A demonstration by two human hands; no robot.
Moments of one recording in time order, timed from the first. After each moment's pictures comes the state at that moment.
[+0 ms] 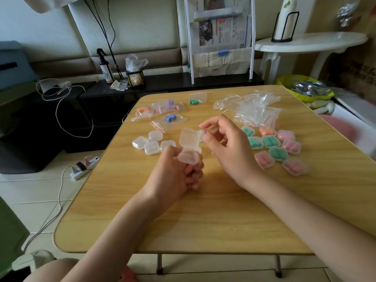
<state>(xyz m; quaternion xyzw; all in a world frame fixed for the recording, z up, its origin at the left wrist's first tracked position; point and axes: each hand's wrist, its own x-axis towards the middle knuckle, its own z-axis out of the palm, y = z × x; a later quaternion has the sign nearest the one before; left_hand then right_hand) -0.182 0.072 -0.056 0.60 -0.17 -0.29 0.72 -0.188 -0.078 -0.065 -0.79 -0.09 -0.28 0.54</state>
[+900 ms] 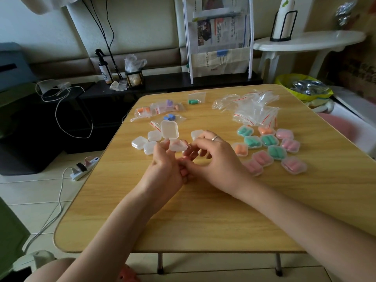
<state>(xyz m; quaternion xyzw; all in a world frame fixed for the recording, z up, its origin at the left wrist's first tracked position) -0.174 0.073 -0.062 0.57 -0.16 -0.25 0.76 -0.188 -0.065 -0.082 -0.86 -0.15 -0.26 0.42</state>
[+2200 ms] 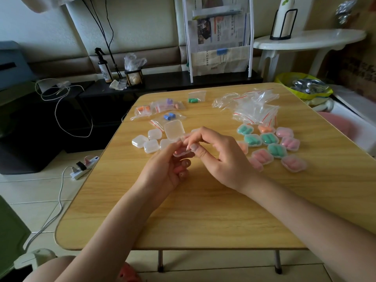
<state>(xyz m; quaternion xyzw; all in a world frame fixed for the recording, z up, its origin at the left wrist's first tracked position) -0.169 0.077 -0.062 0.57 -0.07 -0.24 0.79 -0.196 -0.072 -0.068 -0.81 -0.26 -0.25 0.46</state>
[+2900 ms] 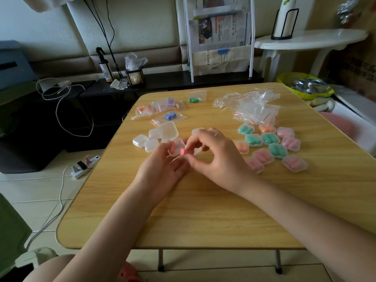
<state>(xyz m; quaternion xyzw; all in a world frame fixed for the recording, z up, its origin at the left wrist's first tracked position) -0.163 0.080 -0.064 0.47 0.02 -0.23 0.85 -0.192 -0.068 -0.074 -0.84 -0.24 -0.30 0.38</state>
